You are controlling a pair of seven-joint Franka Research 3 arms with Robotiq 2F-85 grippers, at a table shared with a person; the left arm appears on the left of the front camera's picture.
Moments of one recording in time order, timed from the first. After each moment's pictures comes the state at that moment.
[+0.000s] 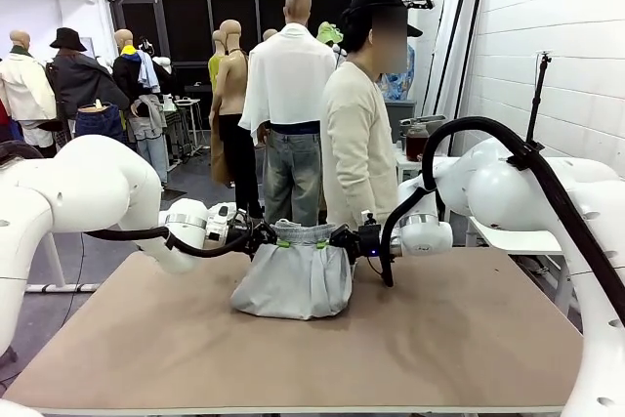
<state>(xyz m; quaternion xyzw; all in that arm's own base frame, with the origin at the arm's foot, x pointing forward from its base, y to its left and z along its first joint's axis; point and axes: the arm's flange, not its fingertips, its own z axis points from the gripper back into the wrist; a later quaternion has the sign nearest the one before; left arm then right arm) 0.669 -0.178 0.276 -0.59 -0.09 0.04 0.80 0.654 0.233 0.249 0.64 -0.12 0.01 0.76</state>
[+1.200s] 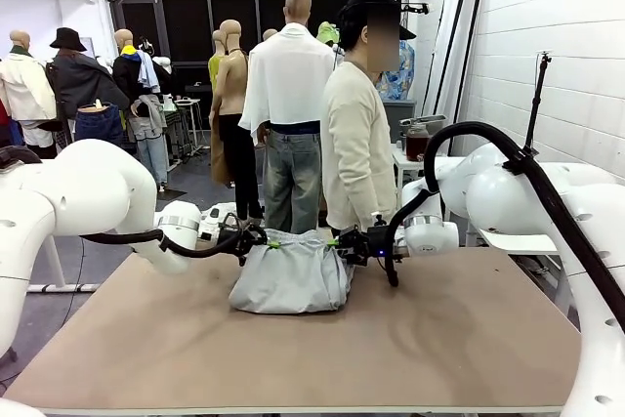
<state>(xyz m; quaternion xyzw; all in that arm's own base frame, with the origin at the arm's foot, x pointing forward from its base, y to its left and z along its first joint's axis) 0.682 -0.144 0.263 -0.57 -0.07 0.11 0.81 0.673 0.203 0.237 0.61 -0.14 -0.02 0.78</state>
